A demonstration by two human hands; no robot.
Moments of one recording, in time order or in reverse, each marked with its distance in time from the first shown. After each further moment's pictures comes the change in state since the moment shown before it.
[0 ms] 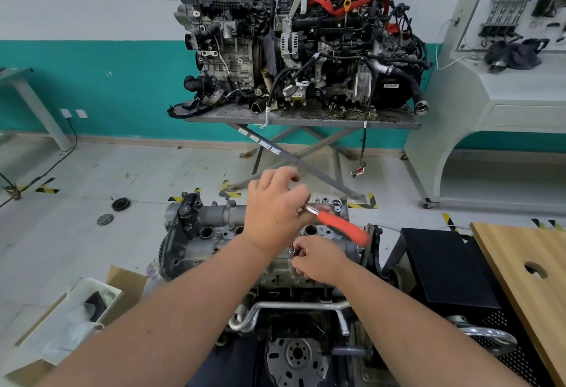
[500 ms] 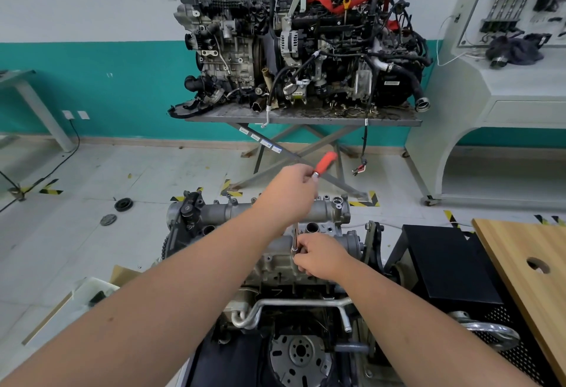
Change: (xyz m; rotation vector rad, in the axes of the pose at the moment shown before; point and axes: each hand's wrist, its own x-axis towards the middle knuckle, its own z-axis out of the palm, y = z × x) left_hand 0.054 0.027 -0.032 -0.608 -0.595 -0.793; right_hand 0.003 0.003 0.002 -0.037 0.000 0.000
